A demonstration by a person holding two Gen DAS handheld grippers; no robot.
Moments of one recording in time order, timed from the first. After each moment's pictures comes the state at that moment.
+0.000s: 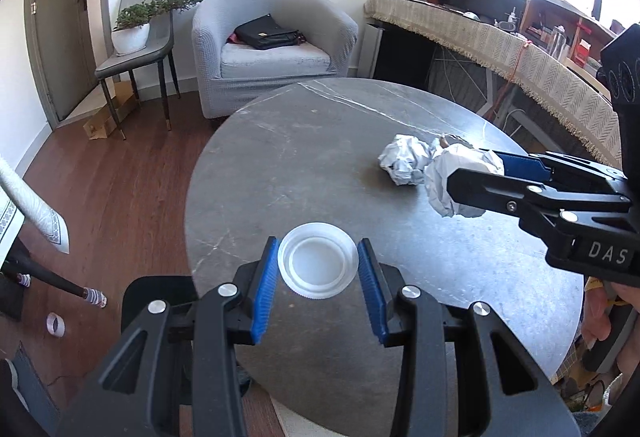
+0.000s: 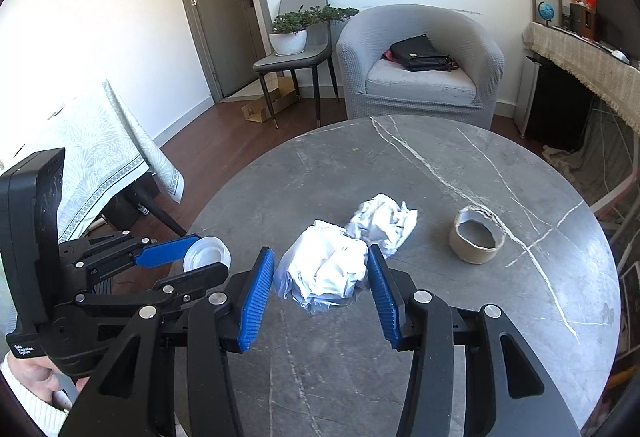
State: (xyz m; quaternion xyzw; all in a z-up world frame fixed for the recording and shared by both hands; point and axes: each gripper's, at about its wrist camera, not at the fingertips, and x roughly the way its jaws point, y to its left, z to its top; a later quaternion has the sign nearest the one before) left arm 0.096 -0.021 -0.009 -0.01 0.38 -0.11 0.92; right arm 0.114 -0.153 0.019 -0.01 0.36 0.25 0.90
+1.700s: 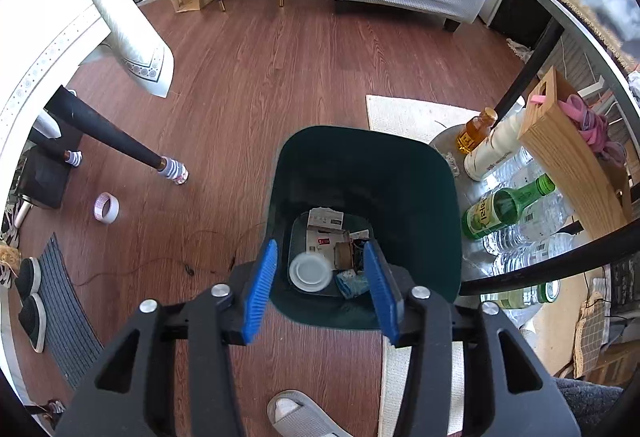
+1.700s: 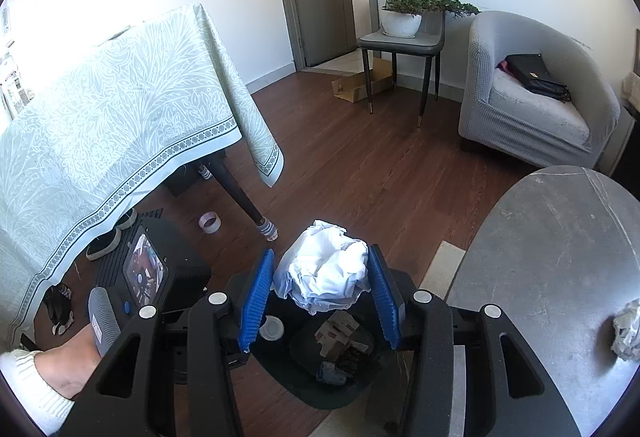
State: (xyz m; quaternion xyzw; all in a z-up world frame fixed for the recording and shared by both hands) left arm 0.075 0.208 -0.139 -0.05 0.54 0.03 0.84; right arm 0.118 0.083 -0.002 -0.08 0.37 0.37 0.85
